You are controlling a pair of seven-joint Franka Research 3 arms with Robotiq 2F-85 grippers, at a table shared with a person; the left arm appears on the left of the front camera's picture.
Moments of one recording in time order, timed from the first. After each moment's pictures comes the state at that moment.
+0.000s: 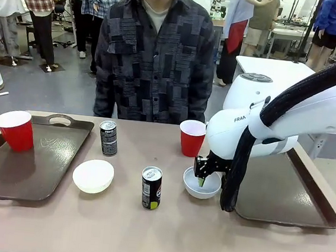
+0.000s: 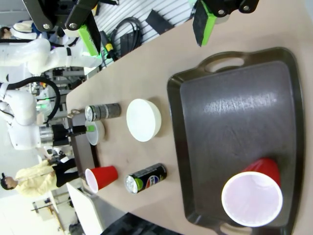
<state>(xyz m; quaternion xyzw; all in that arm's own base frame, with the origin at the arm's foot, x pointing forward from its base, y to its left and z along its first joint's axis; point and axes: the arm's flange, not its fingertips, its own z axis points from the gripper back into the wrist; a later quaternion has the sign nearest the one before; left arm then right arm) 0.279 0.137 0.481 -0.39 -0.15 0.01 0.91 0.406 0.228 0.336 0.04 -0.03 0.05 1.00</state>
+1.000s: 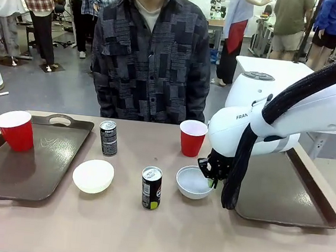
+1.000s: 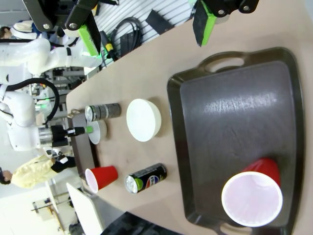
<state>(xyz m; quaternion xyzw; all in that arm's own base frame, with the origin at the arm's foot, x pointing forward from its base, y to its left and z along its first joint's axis) 0.279 0.137 0.481 -0.39 -0.15 0.01 0.91 0.409 0.221 0.341 0.04 -0.02 0.04 1.00</state>
